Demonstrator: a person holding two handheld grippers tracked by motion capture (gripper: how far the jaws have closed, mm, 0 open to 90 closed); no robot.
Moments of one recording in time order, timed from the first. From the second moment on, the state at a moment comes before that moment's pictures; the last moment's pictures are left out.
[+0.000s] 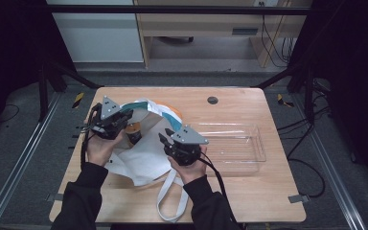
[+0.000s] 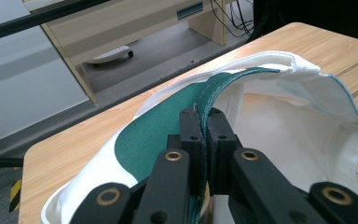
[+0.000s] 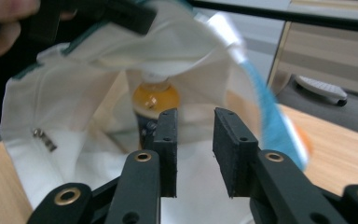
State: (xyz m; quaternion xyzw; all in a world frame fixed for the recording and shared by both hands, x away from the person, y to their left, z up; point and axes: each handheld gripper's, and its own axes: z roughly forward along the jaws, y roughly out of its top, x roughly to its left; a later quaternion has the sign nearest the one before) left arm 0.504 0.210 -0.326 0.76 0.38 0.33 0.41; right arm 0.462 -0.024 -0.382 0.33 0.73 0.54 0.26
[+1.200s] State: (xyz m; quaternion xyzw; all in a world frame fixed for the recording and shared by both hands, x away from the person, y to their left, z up) left arm 0.502 0.210 -0.325 0.75 0.38 0.33 0.43; right arm 0.465 0.025 -0.482 0.33 0.81 0.46 0.16
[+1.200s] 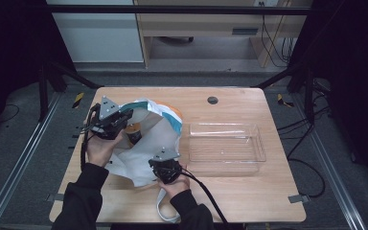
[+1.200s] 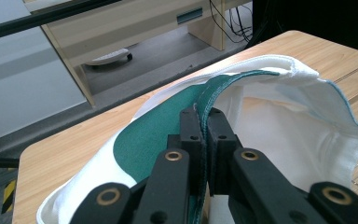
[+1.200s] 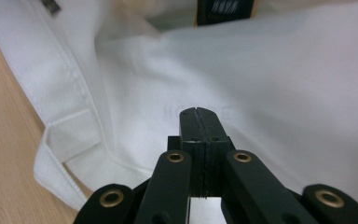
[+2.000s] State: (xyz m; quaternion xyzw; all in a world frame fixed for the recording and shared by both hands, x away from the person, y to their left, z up) left arm 0.510 0.211 -0.321 0.75 0.38 0.34 0.42; right arm 0.463 0.033 -0.508 0.33 0.83 0.42 0.15
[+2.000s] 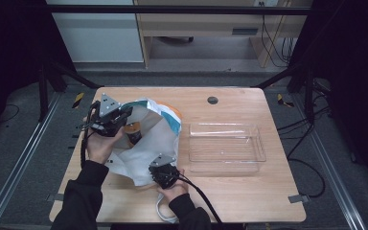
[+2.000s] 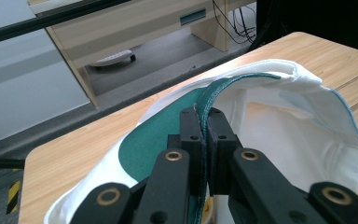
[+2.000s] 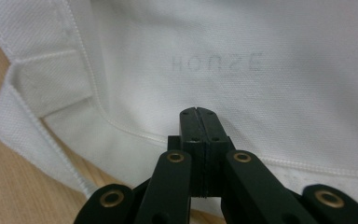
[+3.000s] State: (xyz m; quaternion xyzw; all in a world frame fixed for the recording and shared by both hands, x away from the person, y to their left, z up) left arm 0.583 0.219 -0.324 0.75 0.42 0.36 0.37; right arm 0.460 0.033 -0.509 0.33 0.84 0.41 0.14
